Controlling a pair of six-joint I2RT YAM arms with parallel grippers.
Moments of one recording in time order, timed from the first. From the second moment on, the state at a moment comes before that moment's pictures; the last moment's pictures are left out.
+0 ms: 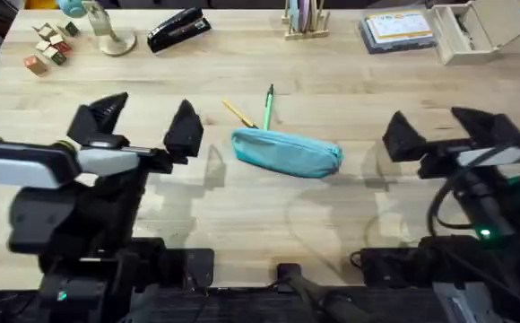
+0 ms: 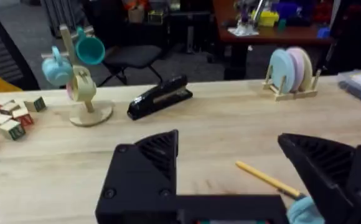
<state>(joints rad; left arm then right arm) -0.01 0.01 0.14 -0.17 0.09 -0.02 0.00 0.06 0.20 -0.34 0.00 -0.04</state>
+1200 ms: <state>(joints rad) -0.01 0.83 1.02 -0.50 0.23 0.03 0.00 0.69 1.10 -0.80 -0.13 -0.04</state>
